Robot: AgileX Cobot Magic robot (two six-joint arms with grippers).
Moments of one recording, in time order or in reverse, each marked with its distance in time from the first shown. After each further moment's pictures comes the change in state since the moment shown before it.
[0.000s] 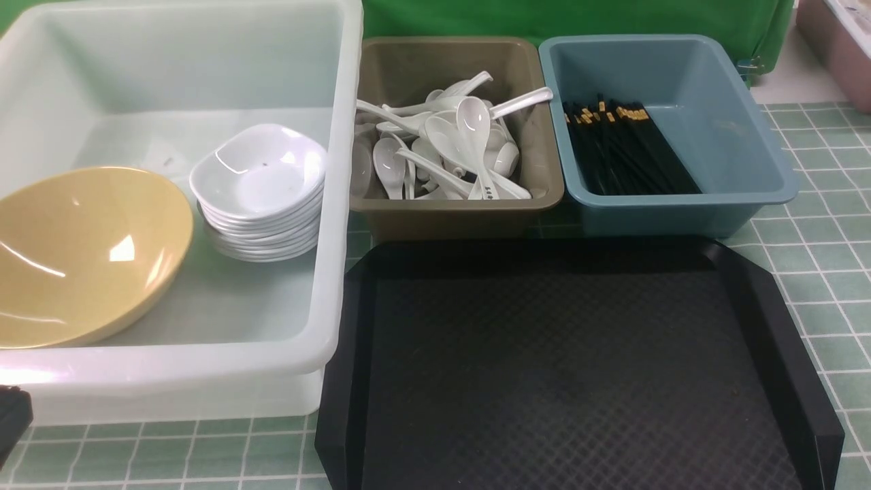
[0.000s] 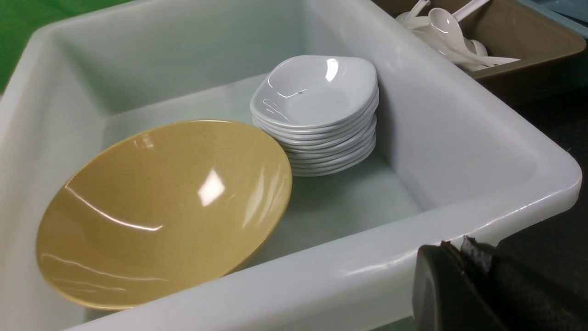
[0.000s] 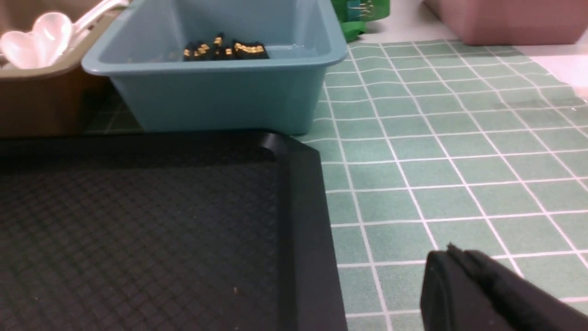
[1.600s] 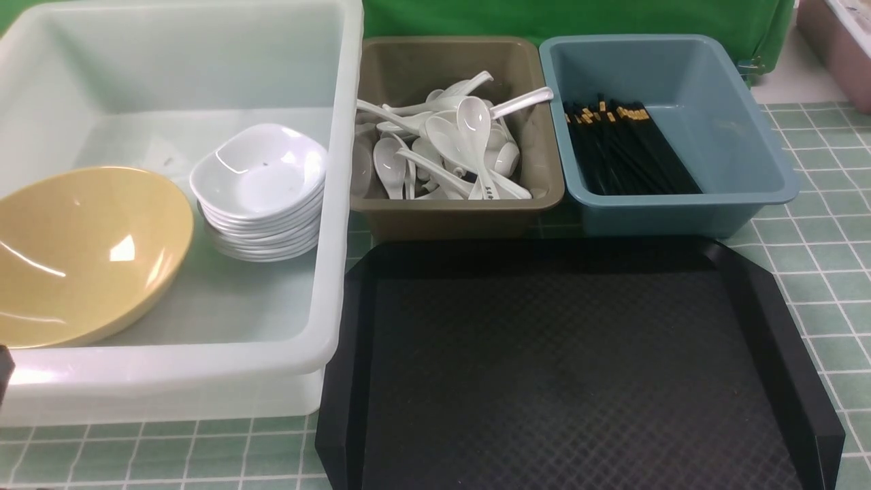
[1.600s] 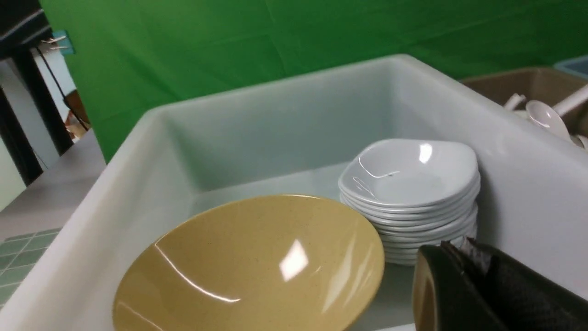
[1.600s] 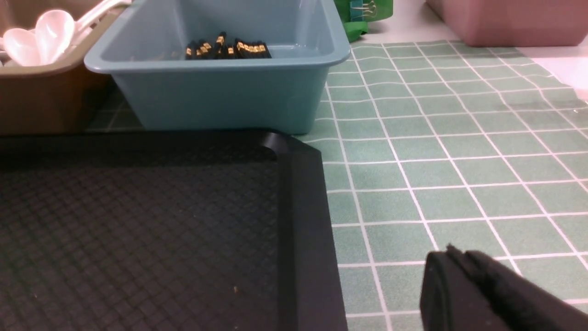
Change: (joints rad) right arm 0.001 0.000 0.000 0.000 0.000 -0.010; left arm 0.022 -0.078 0.316 0.190 -0.543 -0.187
